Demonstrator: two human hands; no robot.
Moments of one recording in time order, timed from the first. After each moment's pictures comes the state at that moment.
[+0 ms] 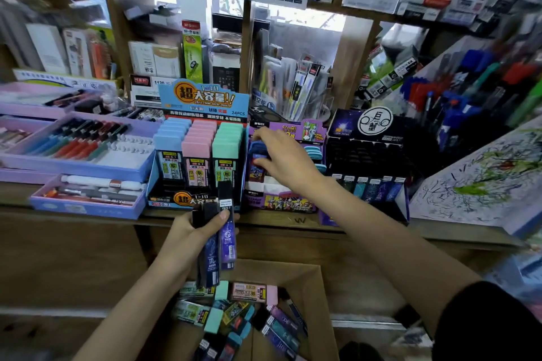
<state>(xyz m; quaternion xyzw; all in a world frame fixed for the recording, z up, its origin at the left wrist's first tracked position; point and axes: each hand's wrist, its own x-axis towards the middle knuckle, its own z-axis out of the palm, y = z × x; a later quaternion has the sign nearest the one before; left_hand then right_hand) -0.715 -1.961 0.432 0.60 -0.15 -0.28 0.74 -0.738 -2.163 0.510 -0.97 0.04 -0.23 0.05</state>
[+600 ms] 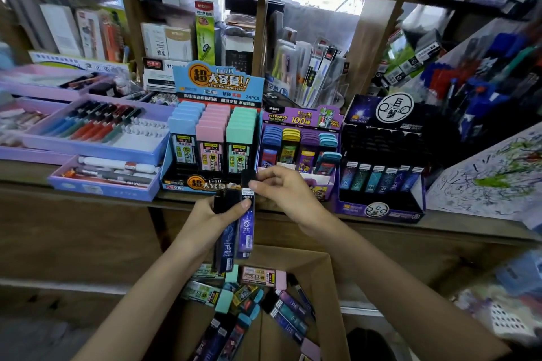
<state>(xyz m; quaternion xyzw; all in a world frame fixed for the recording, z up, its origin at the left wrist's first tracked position) -0.716 -1.961 0.432 0.62 -0.19 -0.29 0.70 -0.778 -2.108 0.465 -0.80 0.18 -0.11 0.57</state>
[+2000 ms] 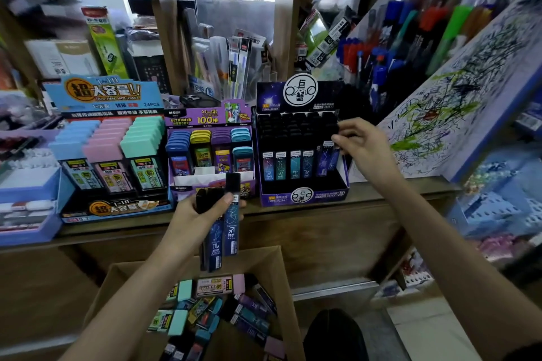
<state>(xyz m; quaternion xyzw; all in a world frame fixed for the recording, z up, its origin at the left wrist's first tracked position) -0.766 -2.054 0.441 0.62 -0.25 -0.33 0.67 -0.925 -2.309 0.489 -0.79 0.23 -0.39 0.40</state>
